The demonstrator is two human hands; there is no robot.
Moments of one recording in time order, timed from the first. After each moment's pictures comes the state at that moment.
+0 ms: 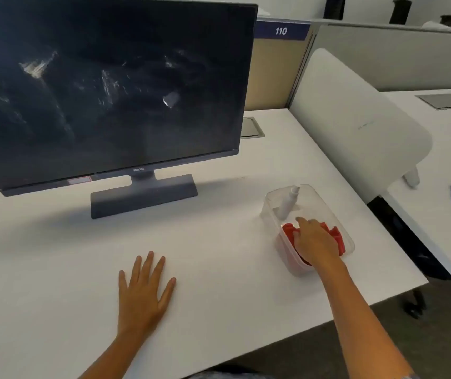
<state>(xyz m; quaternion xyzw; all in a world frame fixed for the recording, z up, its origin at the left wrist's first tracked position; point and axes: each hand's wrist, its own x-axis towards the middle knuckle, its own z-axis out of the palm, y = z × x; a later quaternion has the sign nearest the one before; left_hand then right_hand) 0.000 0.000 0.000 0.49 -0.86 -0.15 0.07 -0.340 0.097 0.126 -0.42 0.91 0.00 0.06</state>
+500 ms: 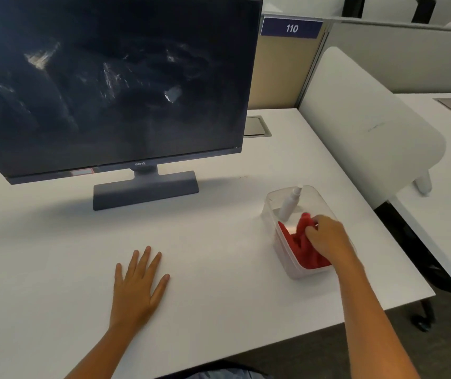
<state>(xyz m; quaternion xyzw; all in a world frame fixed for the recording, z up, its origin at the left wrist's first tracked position) 0.002 0.003 -0.003 0.50 -0.85 -0.11 0.07 -0.363 0.104 0.153 -0.35 0.92 -0.12 0.15</state>
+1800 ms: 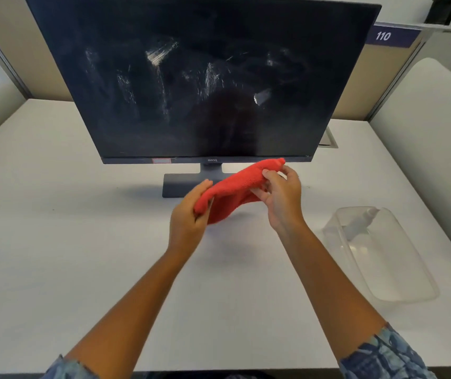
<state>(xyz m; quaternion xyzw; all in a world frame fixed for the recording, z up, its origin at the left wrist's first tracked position) -0.012 -0.075 0.110 0.44 -0.69 -0.32 0.48 -0.179 -0.056 0.187 -0.17 0.57 -0.68 0.44</state>
